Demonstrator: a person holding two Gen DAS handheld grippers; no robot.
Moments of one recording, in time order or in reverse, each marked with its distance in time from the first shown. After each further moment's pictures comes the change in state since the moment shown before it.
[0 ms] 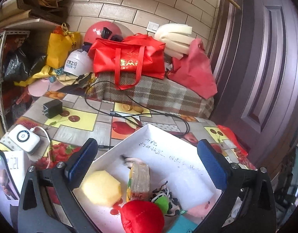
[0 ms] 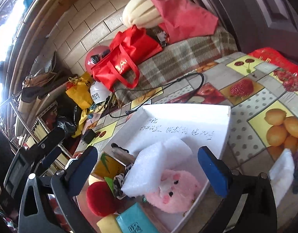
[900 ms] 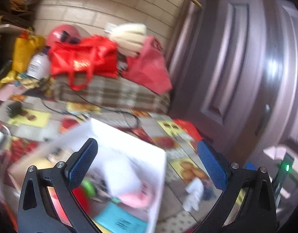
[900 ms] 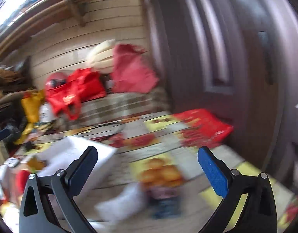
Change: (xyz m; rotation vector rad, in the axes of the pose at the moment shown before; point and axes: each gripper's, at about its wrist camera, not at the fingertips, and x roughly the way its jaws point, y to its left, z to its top) left arm -0.024 -0.093 -0.034 0.071 0.008 -0.285; right arm -0.127 -0.097 0.005 -0.215 -0.369 -0.506
